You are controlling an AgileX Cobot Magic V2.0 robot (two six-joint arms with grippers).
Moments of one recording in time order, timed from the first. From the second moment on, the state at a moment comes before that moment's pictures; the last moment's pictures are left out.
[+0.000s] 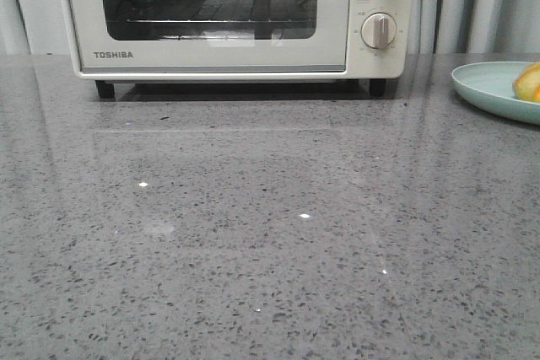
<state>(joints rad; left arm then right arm) -0.12 0.00 0.00 -0.77 0.11 0.05 -0.18 -0.01 0.01 0.36 0.02 0.06</state>
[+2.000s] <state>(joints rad) -0.42 1.54 -1.35 -0.59 0.24 0.50 -0.18 0.11 -0.34 0.48 0.40 -0.19</state>
